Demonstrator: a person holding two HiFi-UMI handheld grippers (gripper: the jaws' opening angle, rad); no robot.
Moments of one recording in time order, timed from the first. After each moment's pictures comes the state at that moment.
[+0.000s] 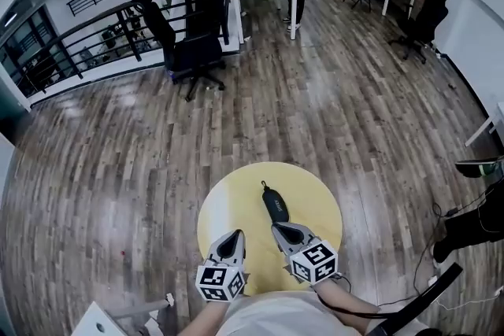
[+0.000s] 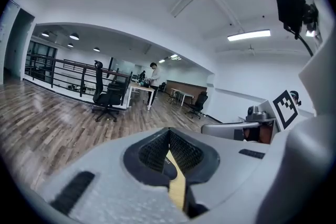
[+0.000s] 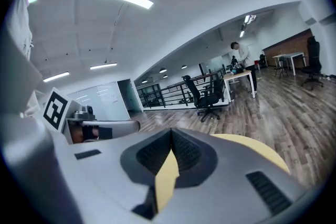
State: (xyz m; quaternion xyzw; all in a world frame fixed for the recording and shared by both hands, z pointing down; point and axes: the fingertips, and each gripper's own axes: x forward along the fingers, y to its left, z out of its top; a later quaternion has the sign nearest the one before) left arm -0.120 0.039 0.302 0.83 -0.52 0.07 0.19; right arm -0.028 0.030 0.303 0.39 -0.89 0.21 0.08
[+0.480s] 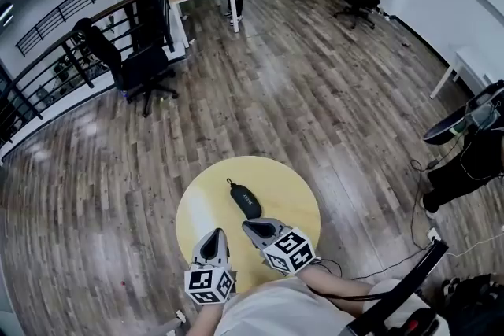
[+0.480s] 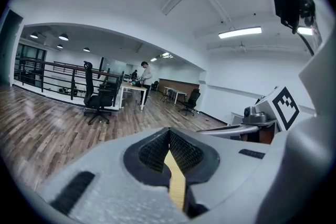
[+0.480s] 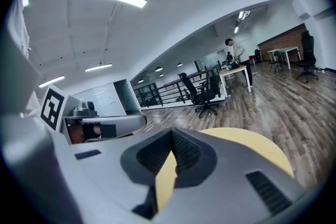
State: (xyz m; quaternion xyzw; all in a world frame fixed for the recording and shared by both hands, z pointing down) left arm -0.093 0.040 0.297 0.85 -0.49 0.08 0.18; right arm -0.026 0.043 0.313 0.39 -0.89 0.24 0.08
